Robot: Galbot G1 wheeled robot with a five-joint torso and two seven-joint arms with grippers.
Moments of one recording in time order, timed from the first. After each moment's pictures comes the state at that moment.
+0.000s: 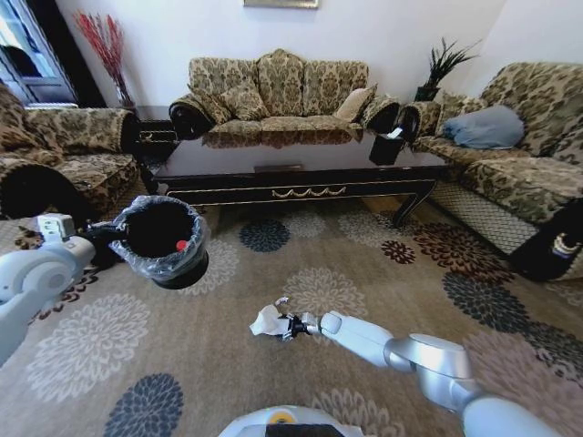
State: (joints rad) left arm 1.29 -0.40 -0.86 -1.93 -1.13 0.48 -0.20; right arm -0.40 1.23 -0.97 0.68 0.48 0.32 -0.43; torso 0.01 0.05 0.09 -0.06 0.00
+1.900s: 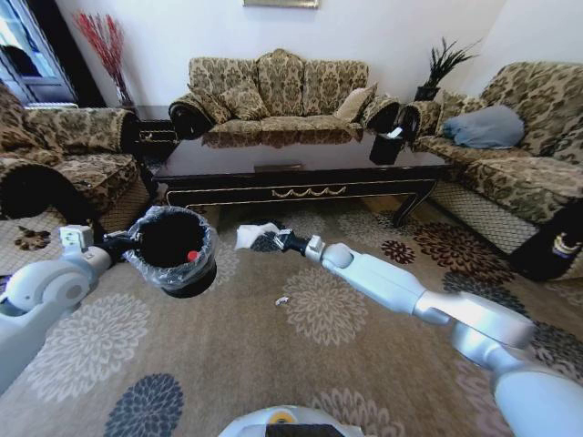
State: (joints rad) left arm 1.30 -0.44 -0.80 -1.98 -1.08 0.50 -0.22; right arm -0.06 1.08 -0.72 1.18 0.64 0.37 -0.25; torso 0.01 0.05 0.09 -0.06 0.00
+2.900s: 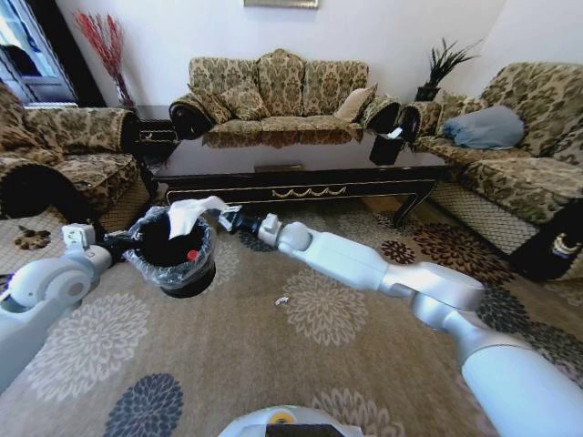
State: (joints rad) left arm 1.25 -0.44 -0.77 -1.95 -1.09 0.50 -0.23; right arm 0.09 1.30 -0.88 1.24 0.65 0.38 -0.19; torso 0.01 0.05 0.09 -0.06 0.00
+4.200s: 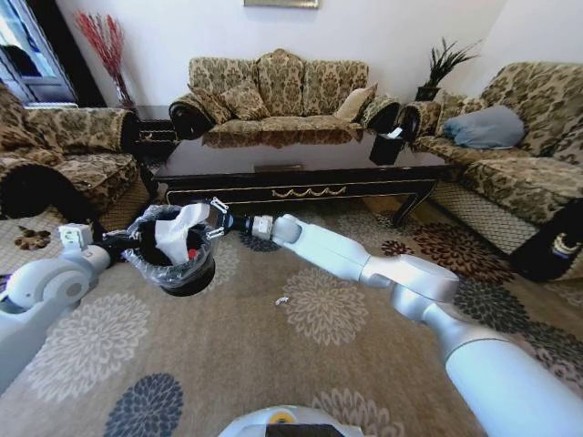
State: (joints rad) left arm 1.26 -0.45 -0.78 -1.95 -1.08 0.49 -0.22; right arm 0.12 1.41 -0.76 0.97 0.29 0.72 -0.35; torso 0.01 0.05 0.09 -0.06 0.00
